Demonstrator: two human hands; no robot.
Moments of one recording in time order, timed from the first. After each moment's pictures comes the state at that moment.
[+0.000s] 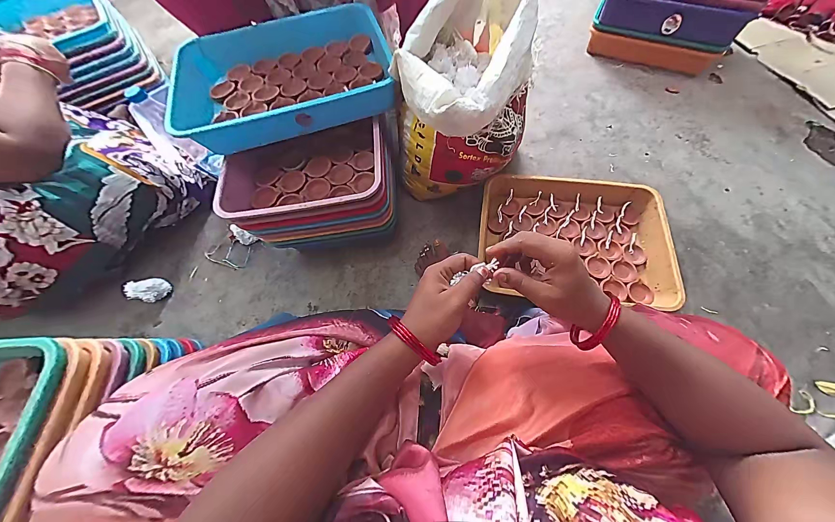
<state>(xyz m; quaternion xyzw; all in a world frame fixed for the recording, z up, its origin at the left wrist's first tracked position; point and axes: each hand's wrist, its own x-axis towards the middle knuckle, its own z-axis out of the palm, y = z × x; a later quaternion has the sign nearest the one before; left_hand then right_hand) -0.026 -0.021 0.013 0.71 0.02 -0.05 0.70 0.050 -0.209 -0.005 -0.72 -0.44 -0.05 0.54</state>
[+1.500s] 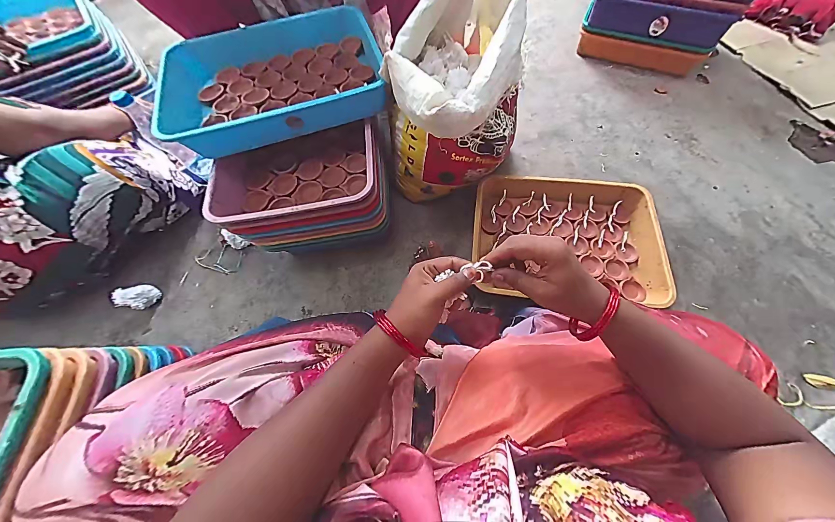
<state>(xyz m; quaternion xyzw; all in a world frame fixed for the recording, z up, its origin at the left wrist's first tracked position) -0.022 -0.012 0.010 0.63 0.04 -0.09 0.77 0.059 -0.216 -0.004 -0.69 -0.49 -0.03 0.53</state>
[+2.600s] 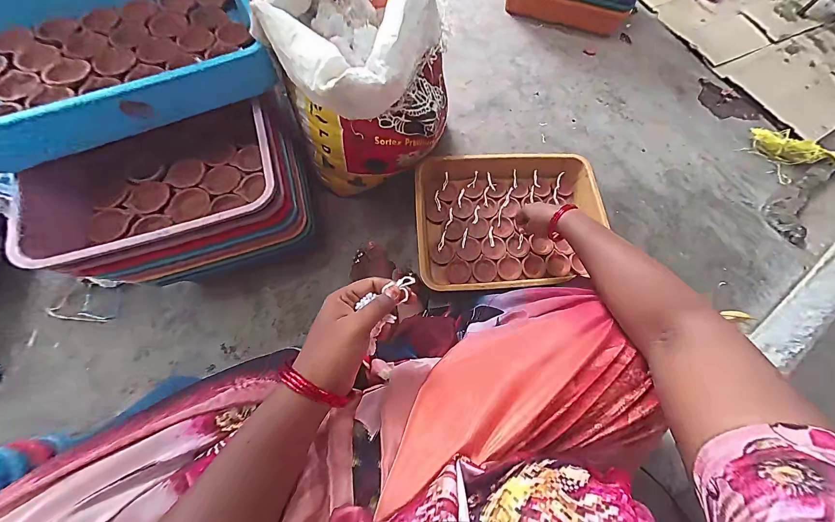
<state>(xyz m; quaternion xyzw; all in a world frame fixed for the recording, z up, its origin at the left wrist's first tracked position) -0.018 -0.008 0.001 0.68 0.12 -0.10 0.72 0.221 -0.336 -0.127 -0.92 -0.15 0.36 0.03</state>
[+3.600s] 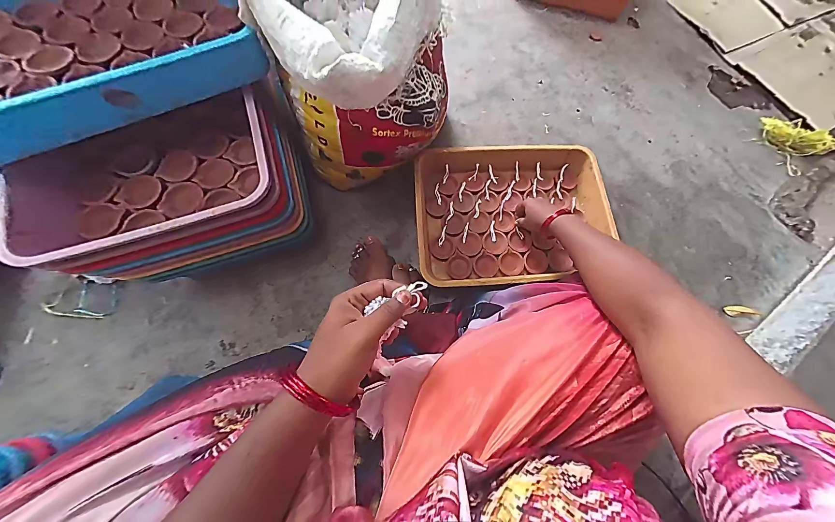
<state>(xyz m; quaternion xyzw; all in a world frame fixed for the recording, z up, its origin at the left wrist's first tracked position) -0.021 -0.013 0.002 0.69 0.08 -0.11 0.71 0.224 -0.341 -0.165 -0.95 -0.08 0.29 0.08</state>
